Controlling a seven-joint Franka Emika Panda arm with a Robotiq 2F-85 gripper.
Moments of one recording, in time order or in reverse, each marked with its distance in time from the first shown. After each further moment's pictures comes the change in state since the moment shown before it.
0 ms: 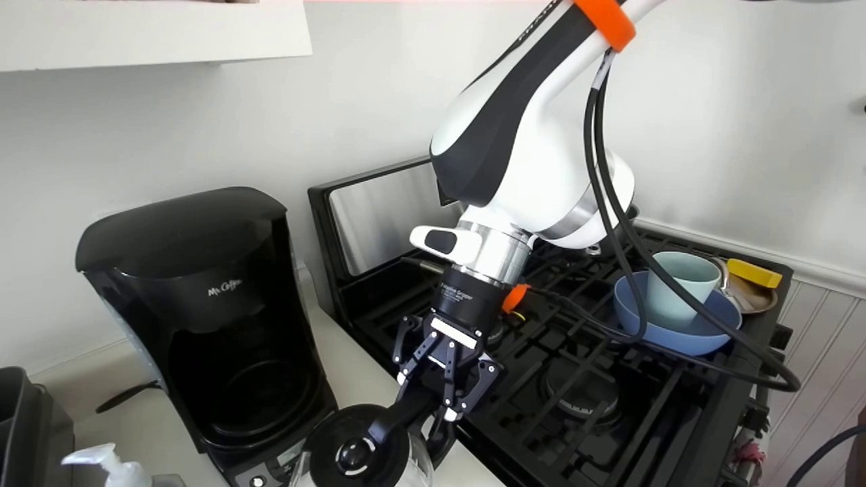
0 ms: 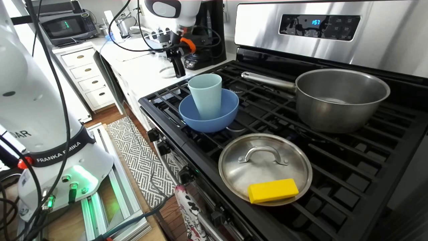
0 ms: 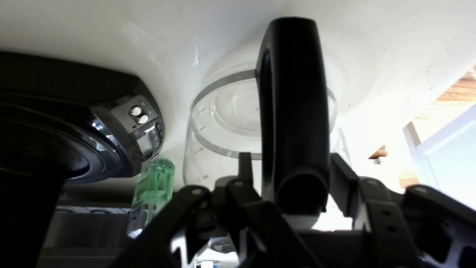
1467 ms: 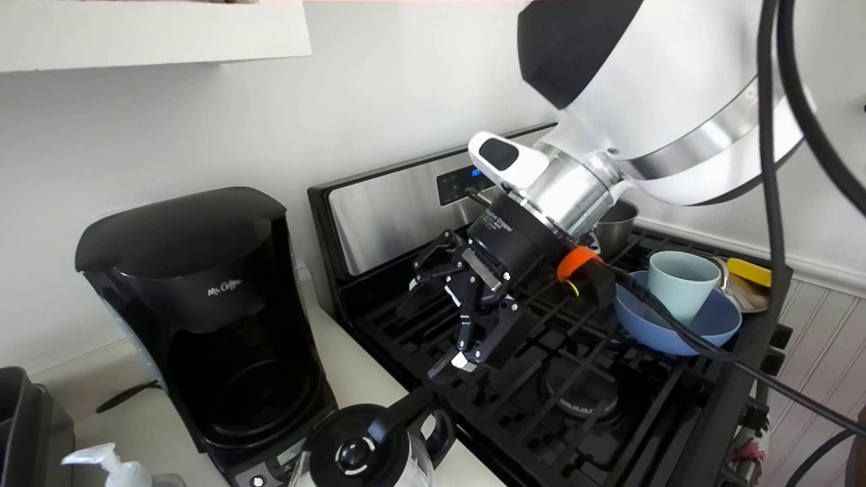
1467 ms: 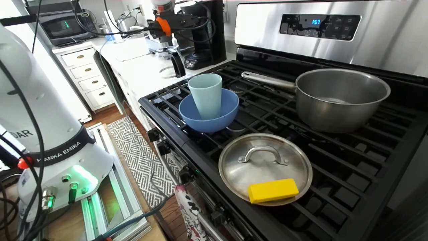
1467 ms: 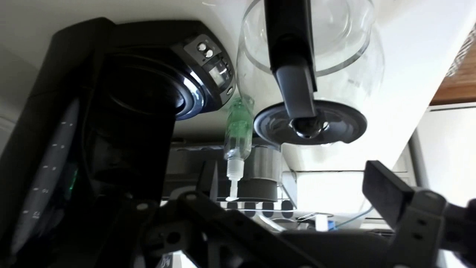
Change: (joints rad) arm 0.061 -0.337 0.034 -0.210 0.399 0.231 0.104
